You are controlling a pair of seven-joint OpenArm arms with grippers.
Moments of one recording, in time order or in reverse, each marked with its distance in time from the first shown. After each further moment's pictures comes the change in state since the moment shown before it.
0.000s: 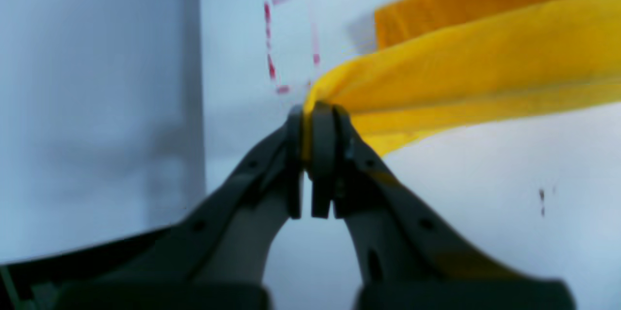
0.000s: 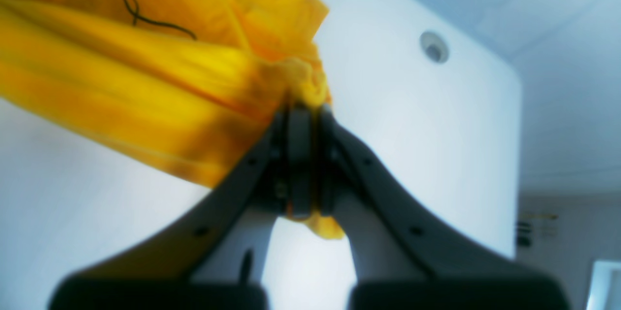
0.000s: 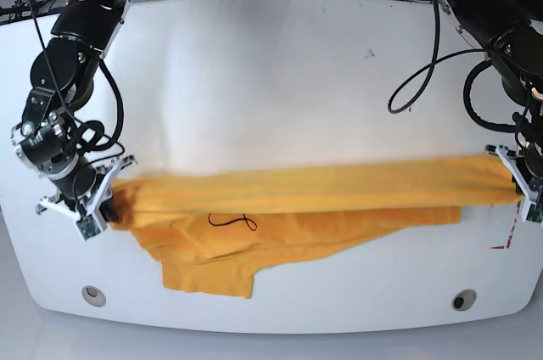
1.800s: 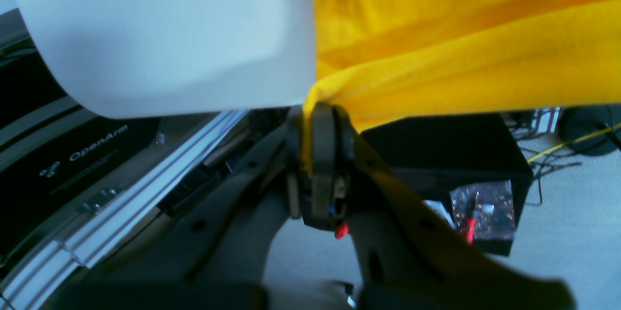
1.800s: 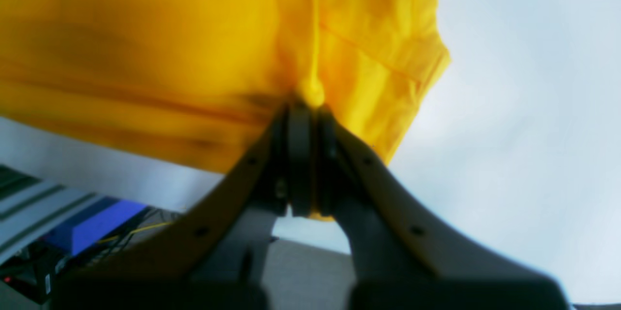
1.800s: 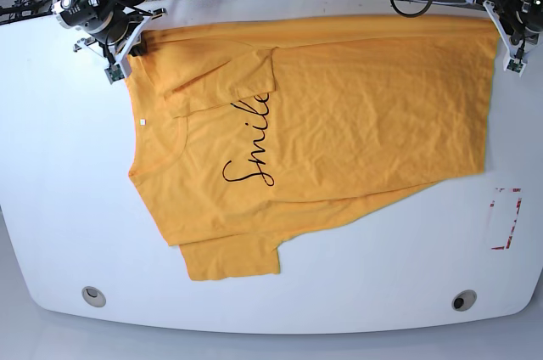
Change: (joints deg) left arm 39.3 0.6 -9.3 -0.4 -0.6 0.0 -3.1; right arm -37.4 -12.0 11.1 4.2 0.9 0.3 0.5
